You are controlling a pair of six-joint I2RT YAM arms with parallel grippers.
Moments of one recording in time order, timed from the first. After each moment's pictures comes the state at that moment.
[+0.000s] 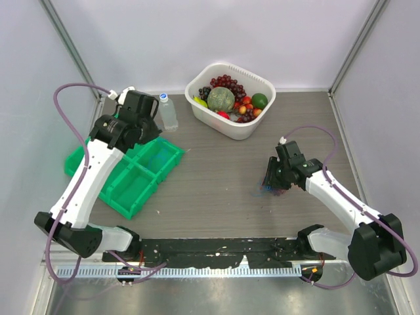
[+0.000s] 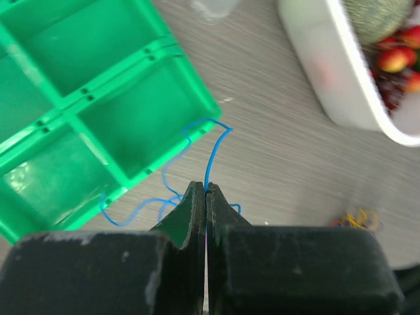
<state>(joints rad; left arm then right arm) -0.49 1.34 1.66 -1.11 -0.36 -0.79 0.37 1.14 0.75 -0.66 -0.03 0.55</state>
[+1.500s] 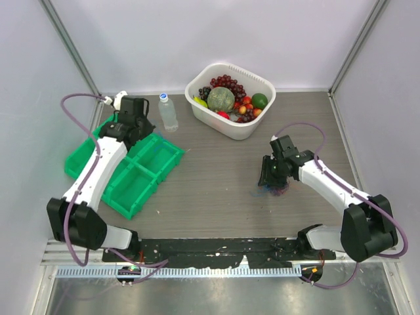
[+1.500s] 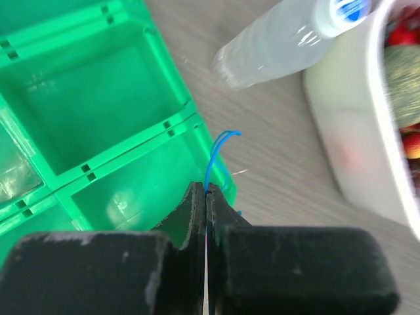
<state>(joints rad) -0.23 1.35 1.34 -0.66 -0.30 -0.73 0.37 1.29 0.82 -0.68 -0.12 0.49</state>
